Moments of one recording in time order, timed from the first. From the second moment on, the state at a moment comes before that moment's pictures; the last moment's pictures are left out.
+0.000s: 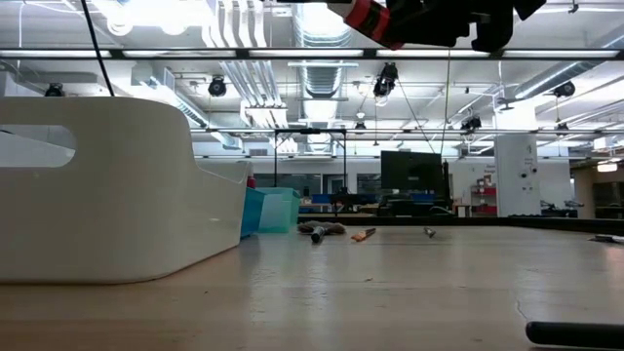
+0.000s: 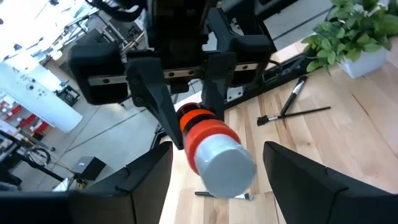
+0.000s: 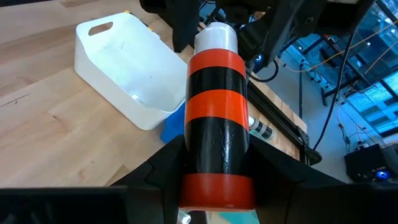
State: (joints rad) left arm -0.29 1.57 1.06 0.25 -0.56 0.46; right arm -0.02 1.19 0.86 -0.09 -0.18 -0.71
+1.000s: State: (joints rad) left arm -0.28 1.56 1.06 0.21 -0.53 0.39; right arm -0.02 1.19 0.86 -0.06 -0.16 -0.60
